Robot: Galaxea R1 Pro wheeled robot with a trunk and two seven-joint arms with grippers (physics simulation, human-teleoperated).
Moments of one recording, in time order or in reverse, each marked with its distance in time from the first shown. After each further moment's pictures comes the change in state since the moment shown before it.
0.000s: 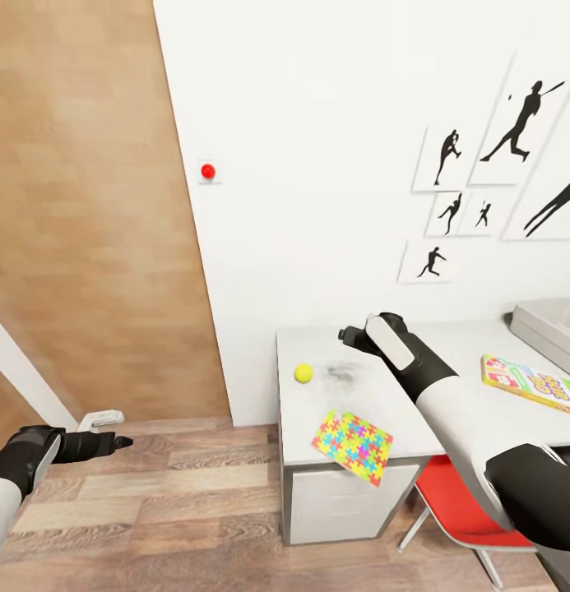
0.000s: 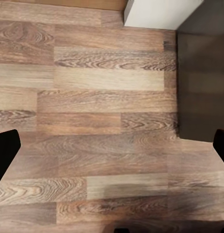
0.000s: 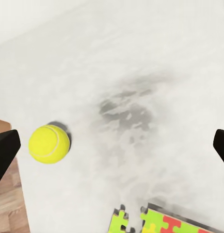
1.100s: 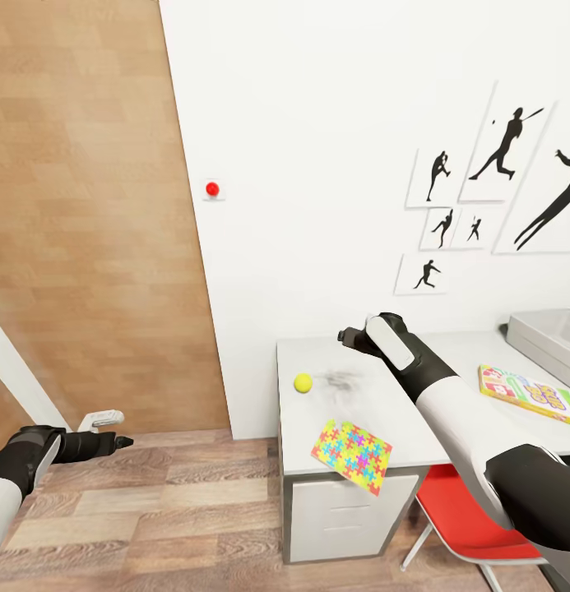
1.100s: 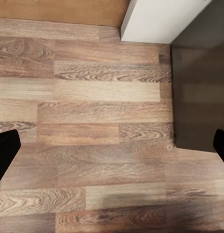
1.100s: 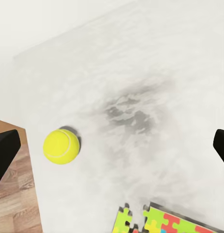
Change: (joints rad) left arm 0.000 -0.001 0.000 0.000 0.000 0.000 -0.001; right arm 0.000 0.000 -0.001 0.000 -0.003 0.021 0.002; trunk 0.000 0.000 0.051
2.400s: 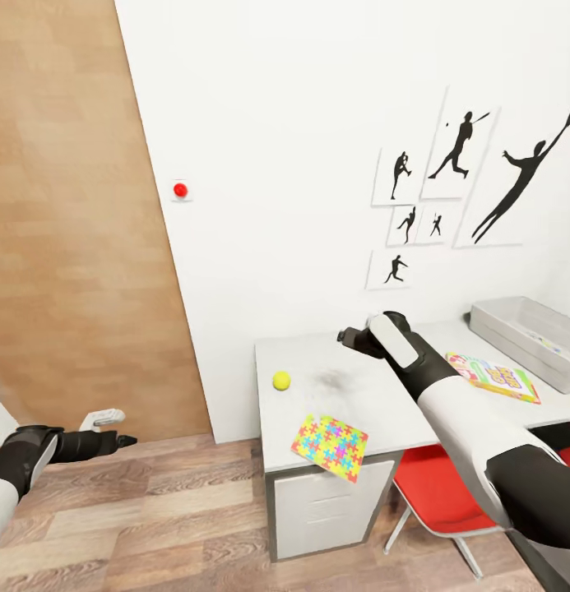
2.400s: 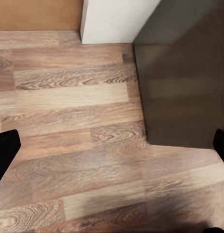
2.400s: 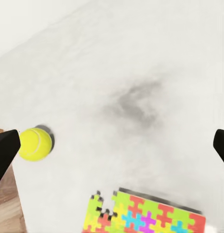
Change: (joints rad) left arm 0.000 0.010 0.001 0.000 0.002 -0.001 -0.098; right arm 0.000 0.000 -0.038 0.000 -0.035 0.034 0.001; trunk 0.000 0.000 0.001
